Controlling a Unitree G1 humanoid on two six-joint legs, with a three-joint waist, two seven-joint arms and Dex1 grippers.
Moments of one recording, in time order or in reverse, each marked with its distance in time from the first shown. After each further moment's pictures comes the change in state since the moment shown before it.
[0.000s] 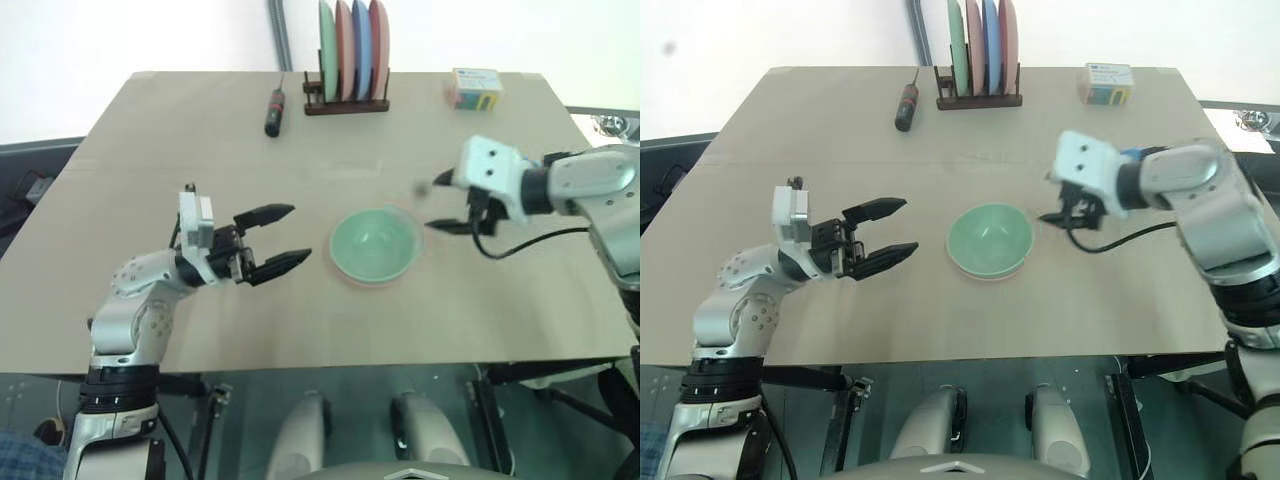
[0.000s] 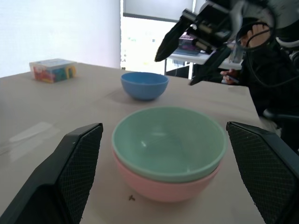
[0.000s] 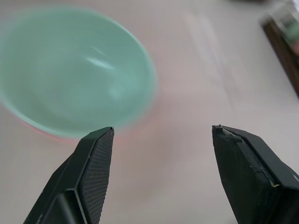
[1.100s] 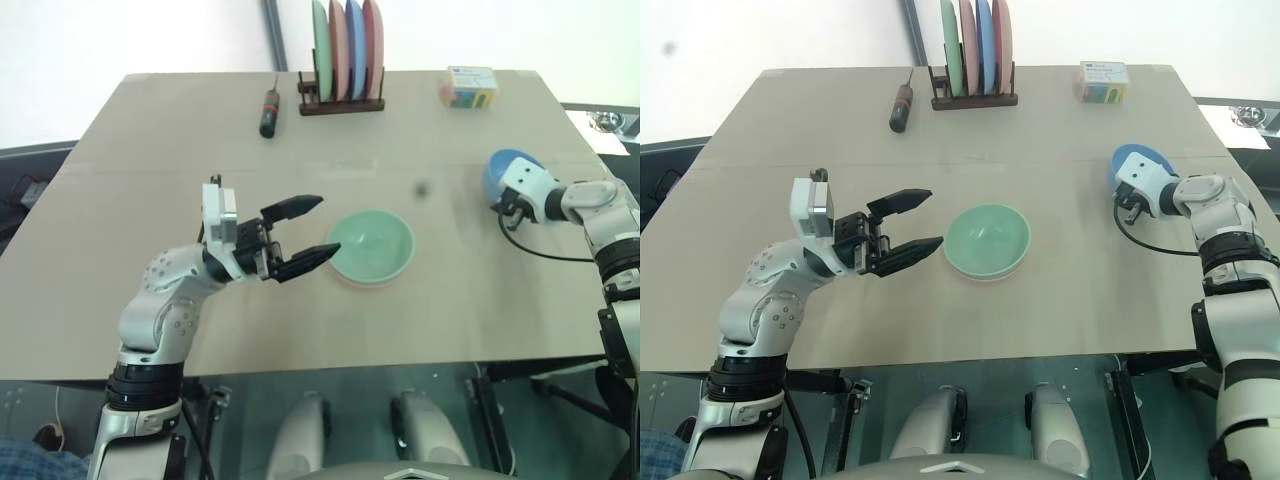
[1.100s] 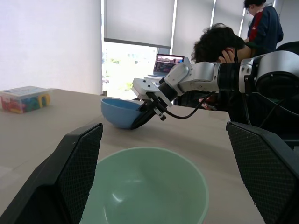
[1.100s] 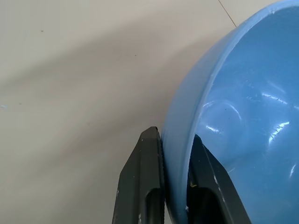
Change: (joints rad) left arm -0.003 -0.049 -0.052 -0.083 -0.023 0.022 0.076; right arm -0.220 0.173 0.019 1.139 -0.243 -0.696 -0.115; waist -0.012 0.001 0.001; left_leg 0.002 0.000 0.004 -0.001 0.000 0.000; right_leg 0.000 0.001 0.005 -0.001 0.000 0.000
